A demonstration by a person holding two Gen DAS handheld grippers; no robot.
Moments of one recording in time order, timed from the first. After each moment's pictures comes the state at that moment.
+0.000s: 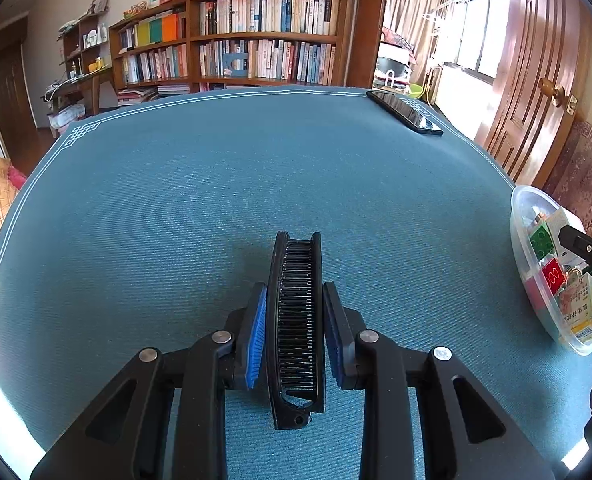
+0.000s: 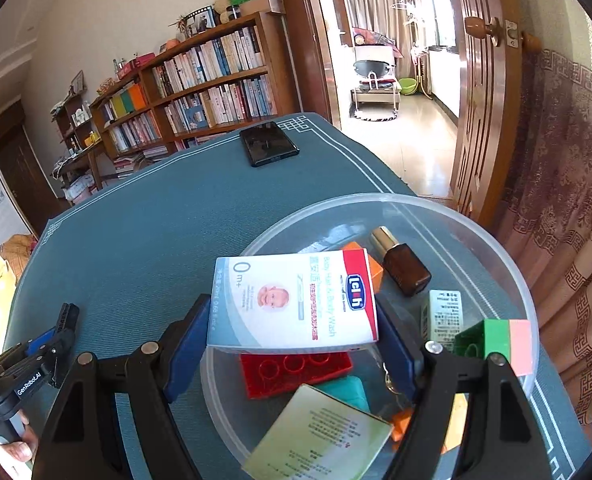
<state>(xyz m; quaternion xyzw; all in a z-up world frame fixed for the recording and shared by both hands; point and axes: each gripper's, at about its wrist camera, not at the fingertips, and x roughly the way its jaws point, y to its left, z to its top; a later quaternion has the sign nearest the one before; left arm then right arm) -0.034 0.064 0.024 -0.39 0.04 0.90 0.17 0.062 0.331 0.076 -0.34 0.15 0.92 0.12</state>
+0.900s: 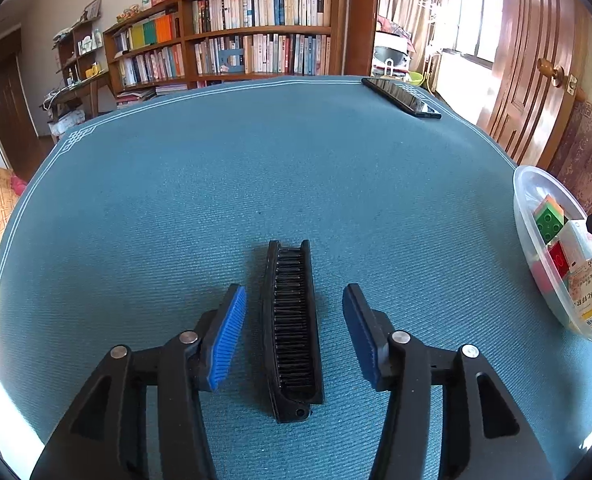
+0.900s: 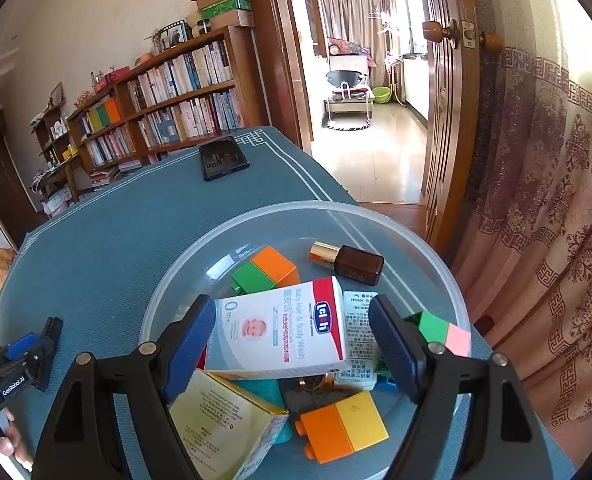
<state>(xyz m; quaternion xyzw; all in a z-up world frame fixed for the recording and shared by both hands) -0.034 0.075 0.015 -0.40 0.06 0.90 0.16 0.094 0.364 0.080 -0.32 0.14 0.92 0.17</state>
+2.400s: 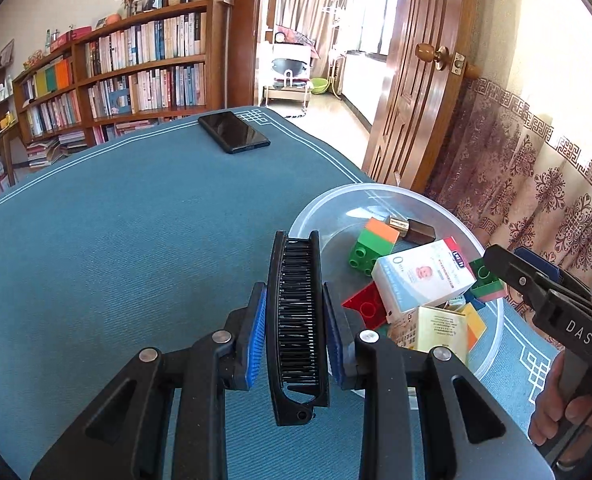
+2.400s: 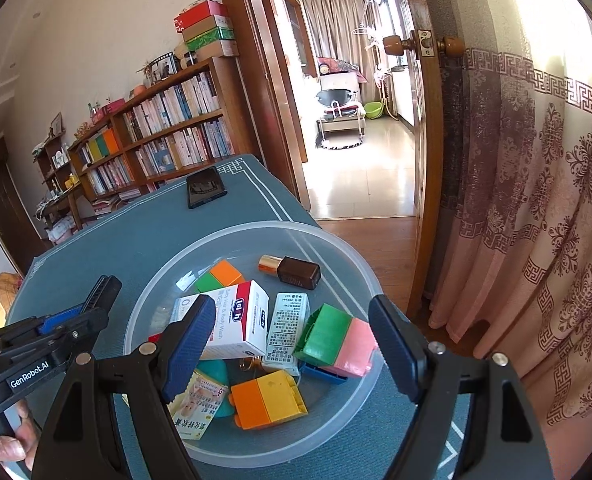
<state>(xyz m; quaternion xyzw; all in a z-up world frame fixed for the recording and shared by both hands) 0.018 0.227 0.067 -0.36 0.08 0.87 0.33 0.148 0.402 0.090 -0.27 0.16 0.93 0.17</state>
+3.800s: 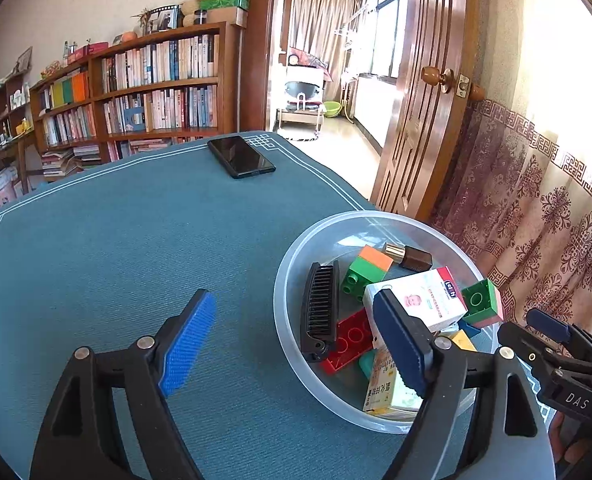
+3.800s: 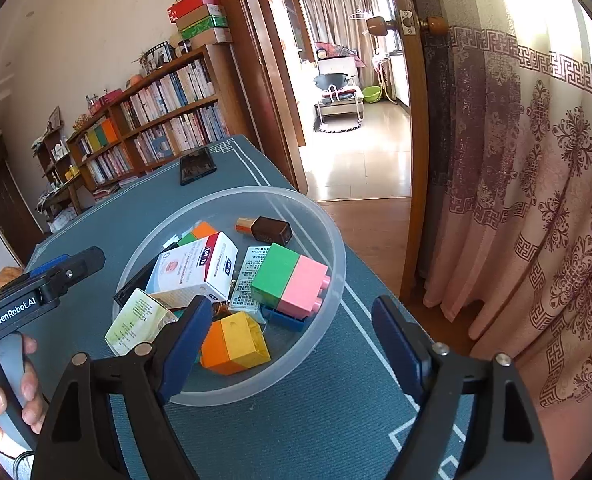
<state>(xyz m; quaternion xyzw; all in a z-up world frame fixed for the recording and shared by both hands) 0.031 0.229 0.078 -0.32 0.06 0.90 0.30 0.185 0.411 0.074 -0.30 0.17 0.92 0.17</state>
